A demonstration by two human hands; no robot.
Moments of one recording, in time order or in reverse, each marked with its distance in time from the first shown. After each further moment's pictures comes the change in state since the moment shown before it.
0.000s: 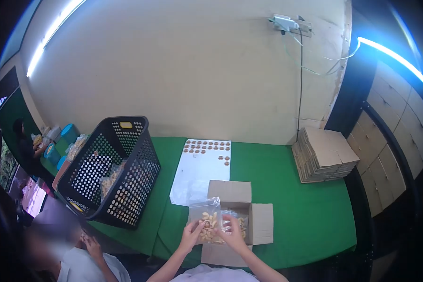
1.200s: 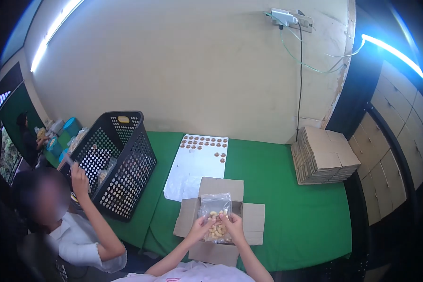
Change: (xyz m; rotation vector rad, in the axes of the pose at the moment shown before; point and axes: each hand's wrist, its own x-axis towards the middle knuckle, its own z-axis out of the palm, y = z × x) left_hand 0.027 -0.036 0.057 0.031 -0.106 -0.122; right_hand 0.025 0.036 -0.040 0.434 0.180 0.117
